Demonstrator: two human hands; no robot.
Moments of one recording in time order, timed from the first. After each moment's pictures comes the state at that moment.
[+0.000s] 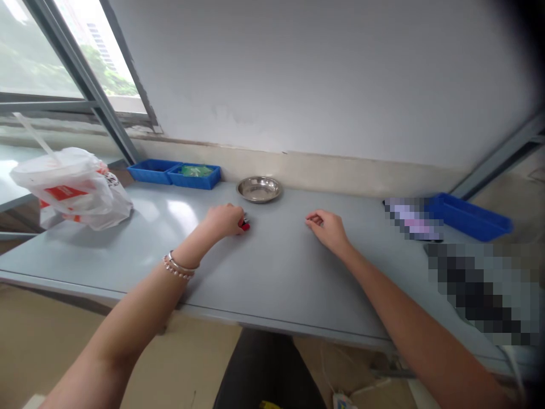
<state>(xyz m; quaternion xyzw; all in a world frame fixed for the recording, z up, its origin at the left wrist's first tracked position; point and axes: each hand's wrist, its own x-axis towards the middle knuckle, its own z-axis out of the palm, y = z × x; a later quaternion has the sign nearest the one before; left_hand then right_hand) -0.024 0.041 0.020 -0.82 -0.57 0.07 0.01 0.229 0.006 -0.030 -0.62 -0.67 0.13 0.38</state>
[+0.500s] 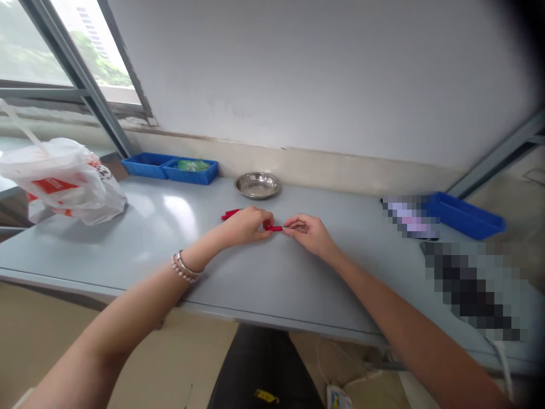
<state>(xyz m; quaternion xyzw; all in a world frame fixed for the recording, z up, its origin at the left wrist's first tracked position) 0.007 0.021 0.011 -0.93 -0.33 -0.13 -0.07 0.194 -0.012 -0.032 -0.48 -0.66 0.37 0.44</state>
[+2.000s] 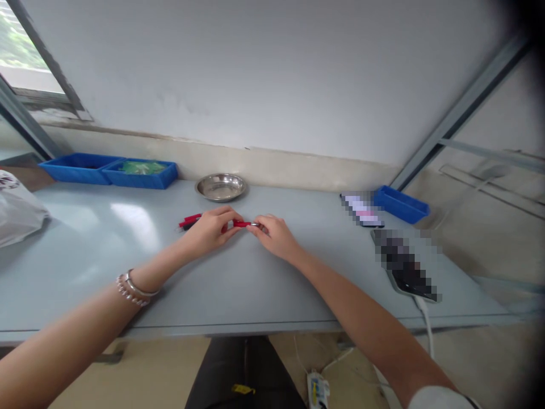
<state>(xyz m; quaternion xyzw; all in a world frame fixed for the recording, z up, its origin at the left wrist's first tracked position) 0.012 0.026 -0.008 -0.92 -0.30 -0.25 -0.05 0.197 -0.017 -0.022 -0.52 -0.78 0.11 0.33</state>
